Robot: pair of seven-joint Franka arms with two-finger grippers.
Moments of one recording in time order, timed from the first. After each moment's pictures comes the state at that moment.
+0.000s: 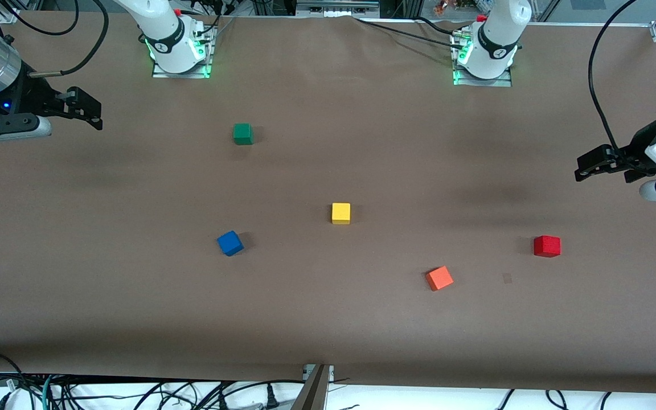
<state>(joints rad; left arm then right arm) -0.08 0.18 0.08 -1.43 -0.03 1.58 -0.01 0.13 -0.03 -0.01 -1.65 -0.02 1.57 -0.01</state>
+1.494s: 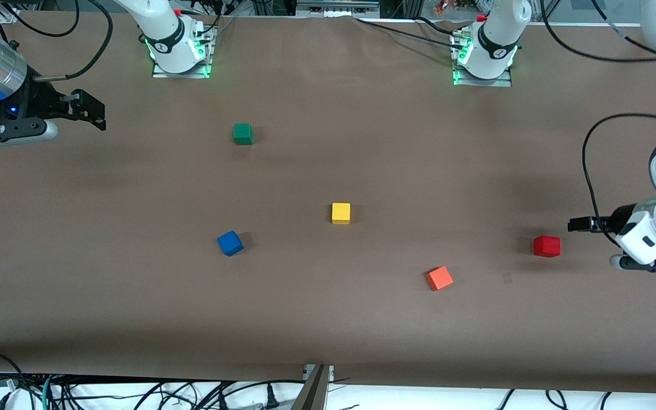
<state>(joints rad) 0.10 0.57 0.09 -1.44 -0.03 1.83 0.26 0.13 -0.02 0.00 -1.65 -0.02 1.55 -0.02</state>
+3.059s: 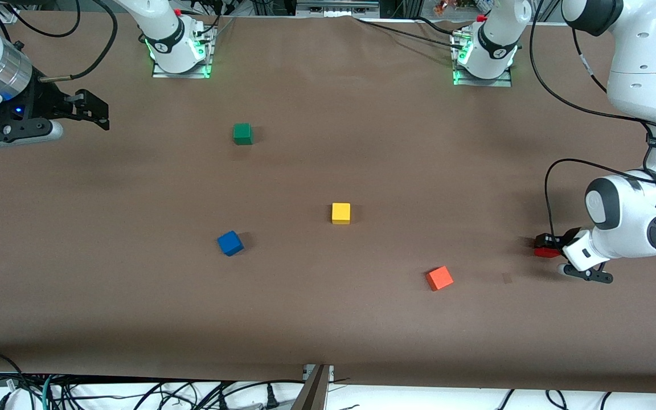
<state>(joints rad) 0.14 0.74 0.05 -1.60 -0.10 2.20 0.42 0.13 -0.02 0.00 -1.65 -0.02 1.55 -0.02</state>
